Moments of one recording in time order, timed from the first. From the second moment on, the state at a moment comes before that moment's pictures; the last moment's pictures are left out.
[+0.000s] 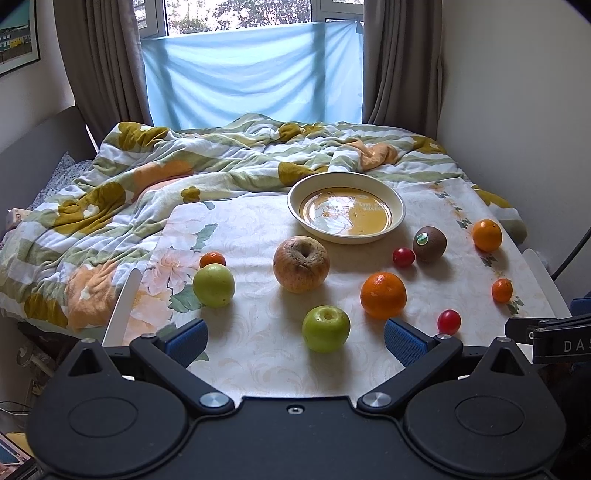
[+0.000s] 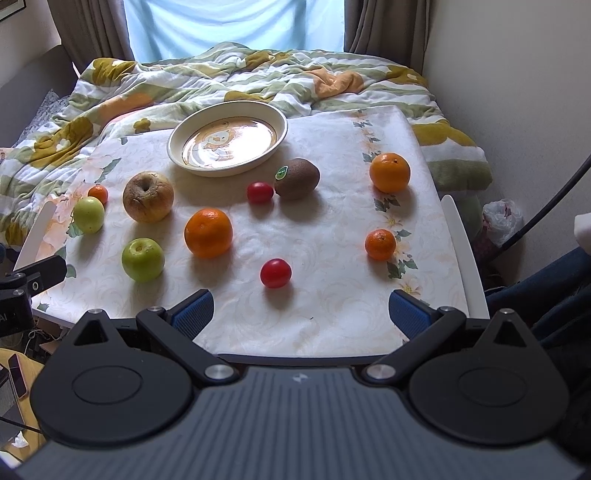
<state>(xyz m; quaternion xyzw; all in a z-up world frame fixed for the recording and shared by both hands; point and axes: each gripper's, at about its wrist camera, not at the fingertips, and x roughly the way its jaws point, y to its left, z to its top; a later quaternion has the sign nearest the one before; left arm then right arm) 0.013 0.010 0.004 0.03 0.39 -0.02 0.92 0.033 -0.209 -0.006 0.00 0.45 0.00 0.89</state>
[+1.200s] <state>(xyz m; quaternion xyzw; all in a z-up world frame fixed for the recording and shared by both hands) 0.090 -0.024 -0.116 0.06 0.40 -0.04 0.91 0.094 -0.214 -0.116 -0.01 0.43 0.10 0.90</state>
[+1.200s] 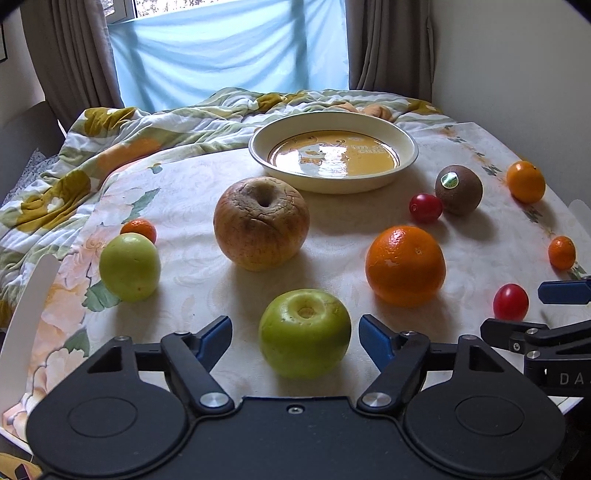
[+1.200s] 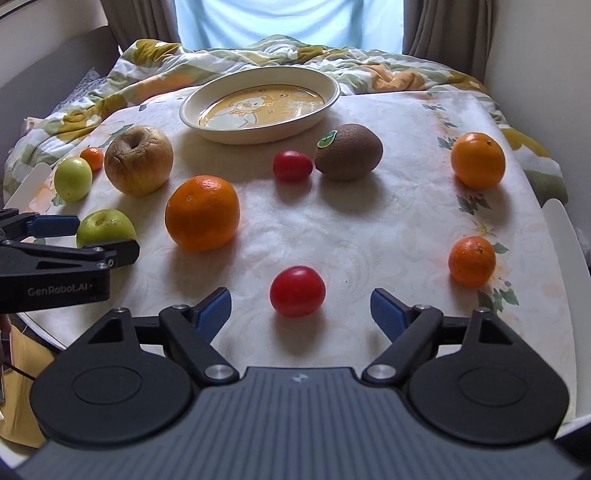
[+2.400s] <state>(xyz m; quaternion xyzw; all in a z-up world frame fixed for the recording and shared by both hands) 0.076 -0.031 -0.080 0.03 0.41 -0.01 0.91 0.105 -0.212 -0.092 -0.03 0.41 0.15 0.90</state>
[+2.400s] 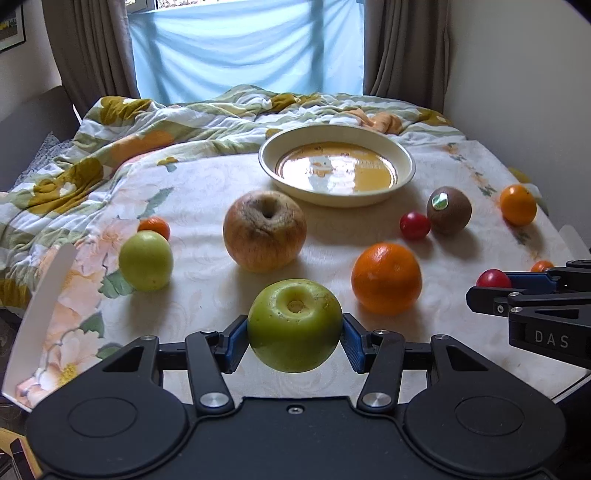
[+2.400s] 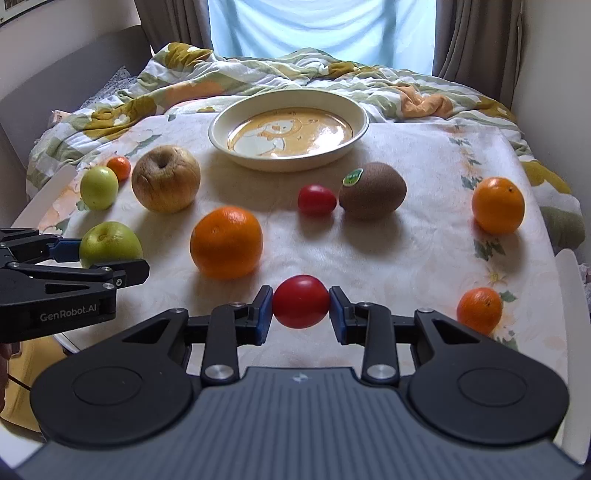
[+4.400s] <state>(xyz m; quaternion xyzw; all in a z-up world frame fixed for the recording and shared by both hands) 0.375 -0.068 -0.089 0.12 0.43 -0.13 0.89 0.375 -0.226 -0.040 0.00 0.43 0.11 0.89</state>
